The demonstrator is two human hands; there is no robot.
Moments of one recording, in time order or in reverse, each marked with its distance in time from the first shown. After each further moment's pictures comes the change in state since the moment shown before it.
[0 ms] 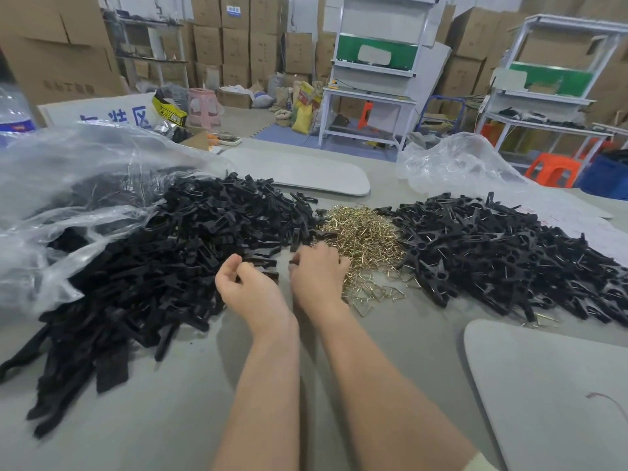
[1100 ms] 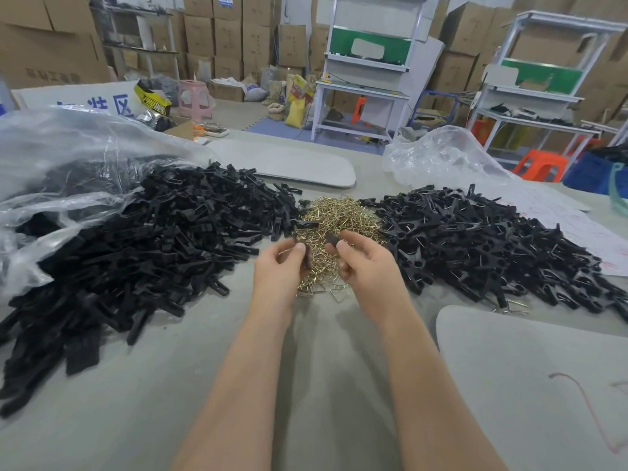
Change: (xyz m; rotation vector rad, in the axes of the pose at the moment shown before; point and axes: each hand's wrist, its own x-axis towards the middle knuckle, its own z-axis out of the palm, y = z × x) left_hand -0.022 -0.019 0.008 0.340 -0.636 -0.098; right_hand -0.039 0.080 -0.061 1.372 -0.037 0.189
